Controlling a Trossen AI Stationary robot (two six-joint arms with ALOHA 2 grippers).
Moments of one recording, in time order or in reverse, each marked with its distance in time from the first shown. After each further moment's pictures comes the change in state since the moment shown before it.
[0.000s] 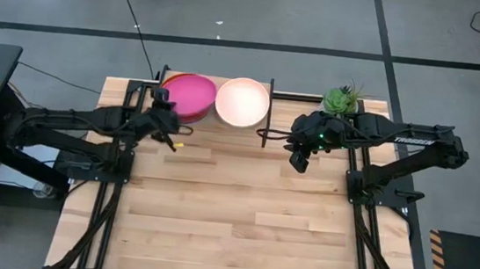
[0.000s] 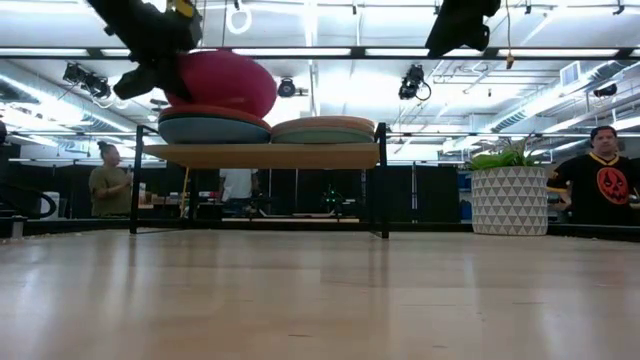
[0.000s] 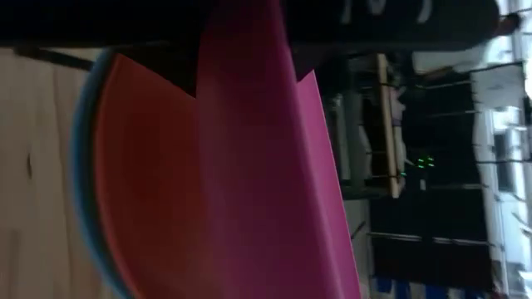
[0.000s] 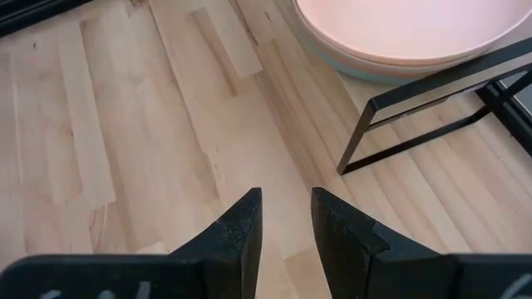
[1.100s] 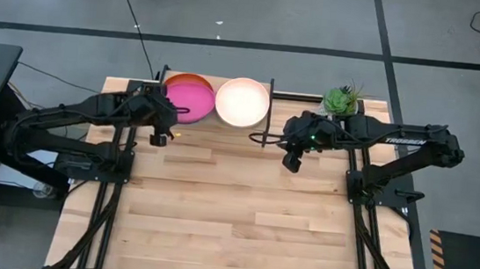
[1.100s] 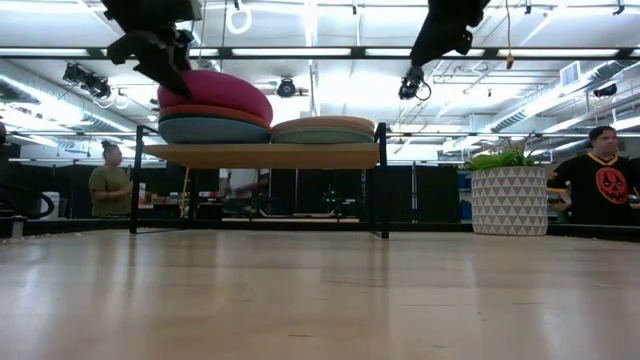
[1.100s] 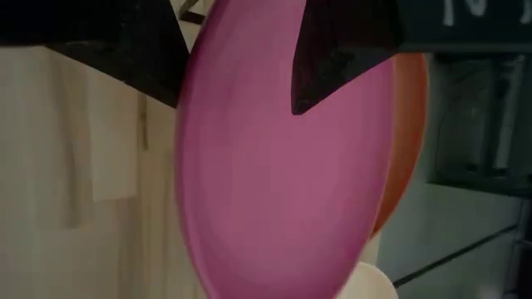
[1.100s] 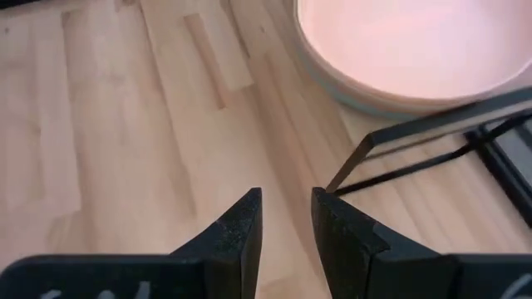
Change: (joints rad) left arm 0.164 0.000 0.141 -0.169 0.500 -0.231; right arm 0.002 0.056 -0.012 0.077 0.047 -0.110
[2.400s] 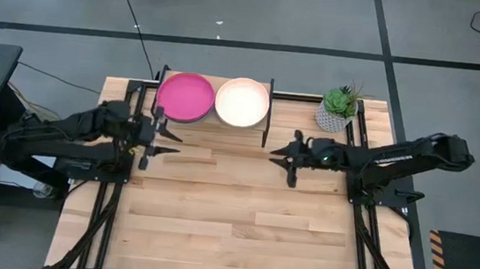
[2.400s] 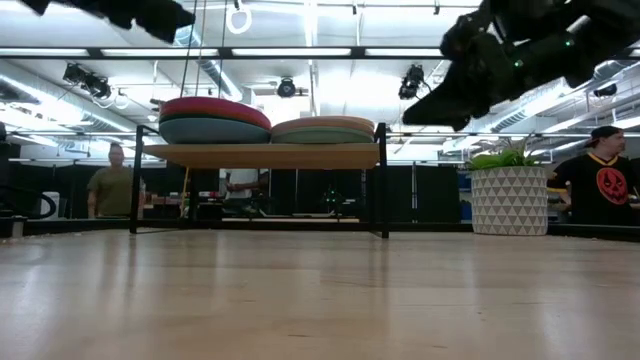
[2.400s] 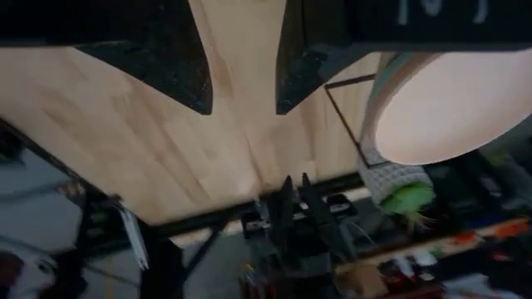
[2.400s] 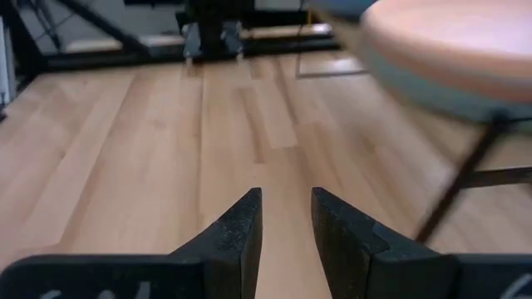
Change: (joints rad) left arm -0.084 -0.354 -0.317 0.530 0.621 -0.196; right arm -0.028 -0.114 -0.812 1.194 -0.107 -0.216
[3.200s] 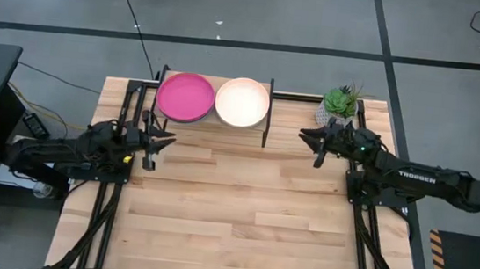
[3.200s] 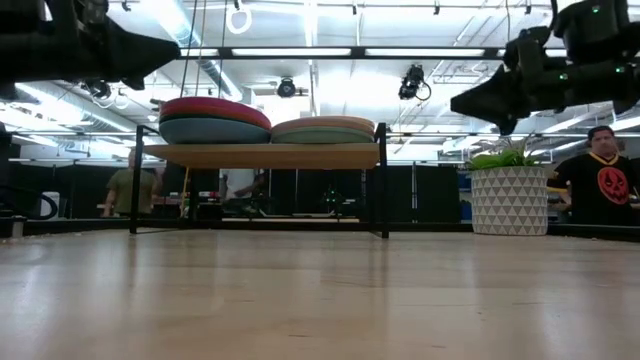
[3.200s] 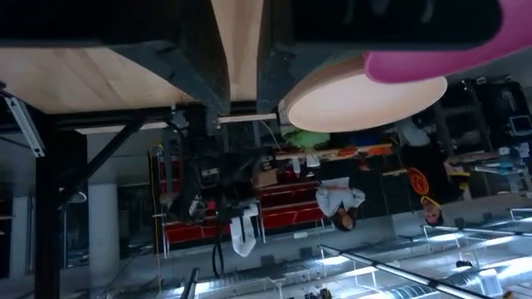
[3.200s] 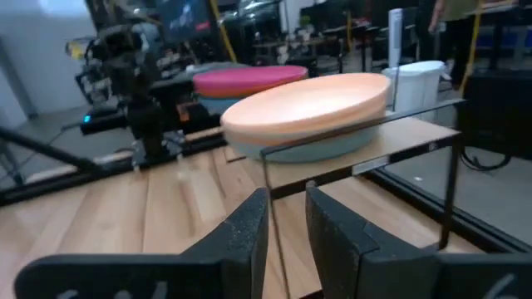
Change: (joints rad) left arm -0.036 -0.410 -0.581 0.645 -0.287 -0.170; right arm -0.388 -0.563 -0.300 0.063 -0.208 0.093
